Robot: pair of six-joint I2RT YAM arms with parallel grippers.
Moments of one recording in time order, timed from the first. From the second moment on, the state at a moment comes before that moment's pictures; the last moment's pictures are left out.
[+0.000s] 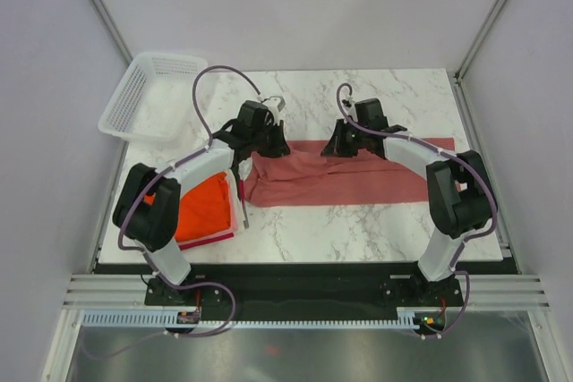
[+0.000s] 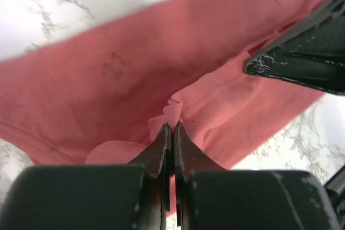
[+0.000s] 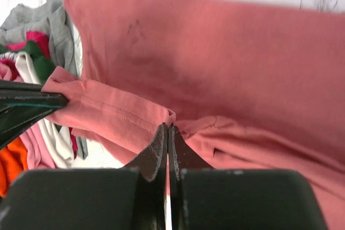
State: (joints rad) left arm -0.50 1.73 1.19 -0.16 0.22 -0.33; right arm 0.34 1.81 1.18 -0.17 -0.43 0.50
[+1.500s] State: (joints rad) left arm -0.70 1.38 0.82 -0.23 0.01 -0.54; right arm 0.34 1.36 0.67 -0.14 -0.41 0.47
